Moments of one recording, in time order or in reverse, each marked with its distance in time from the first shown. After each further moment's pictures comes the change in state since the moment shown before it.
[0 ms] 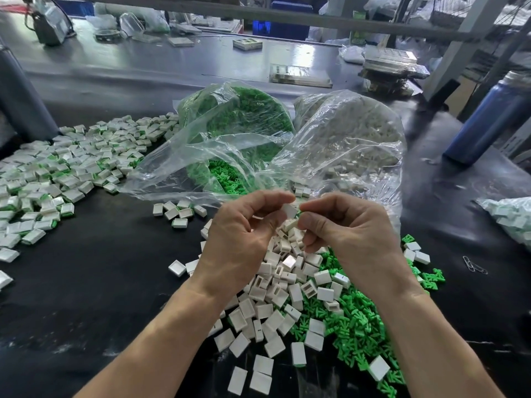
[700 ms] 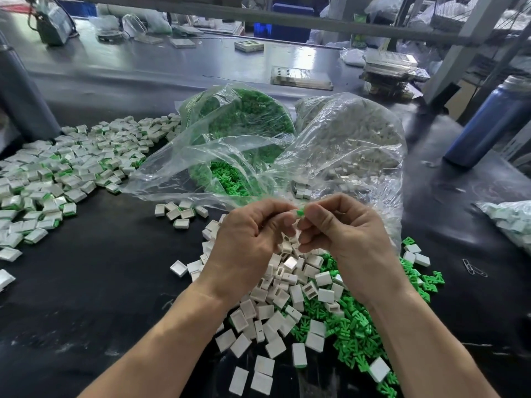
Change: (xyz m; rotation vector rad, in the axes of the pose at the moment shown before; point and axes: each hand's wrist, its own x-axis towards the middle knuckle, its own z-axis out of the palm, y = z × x) left_hand -0.002 0.000 0.004 0.043 -0.051 -0.001; right_hand 0.000 0.002 0.005 0.236 -0.009 0.070
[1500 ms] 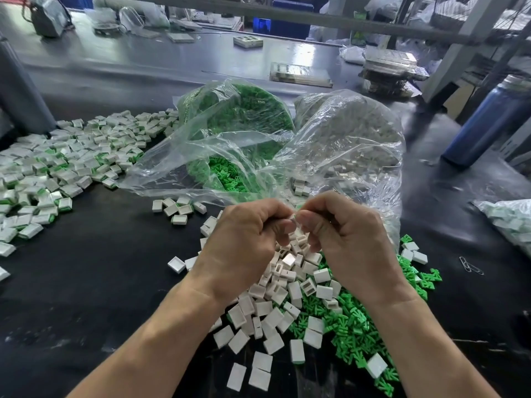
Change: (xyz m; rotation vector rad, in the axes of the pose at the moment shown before) left_hand -0.002 0.010 -0.007 0.229 -0.074 -0.001; right_hand -0.002 0.001 -0.002 -0.688 -0.018 -0.345
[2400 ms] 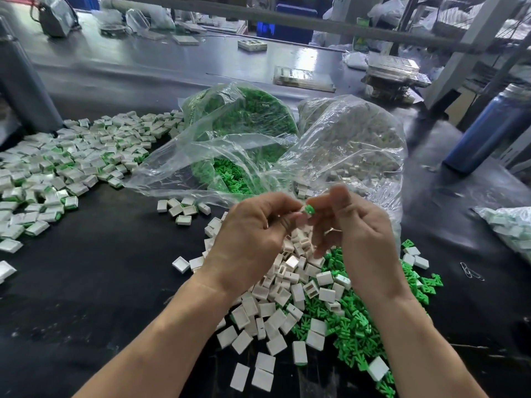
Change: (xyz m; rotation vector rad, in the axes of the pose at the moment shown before) left_hand 0.005 0.007 0.002 -0.078 0.050 -0.013; right_hand -0.001 -0.009 0.002 0.467 0.050 0.242
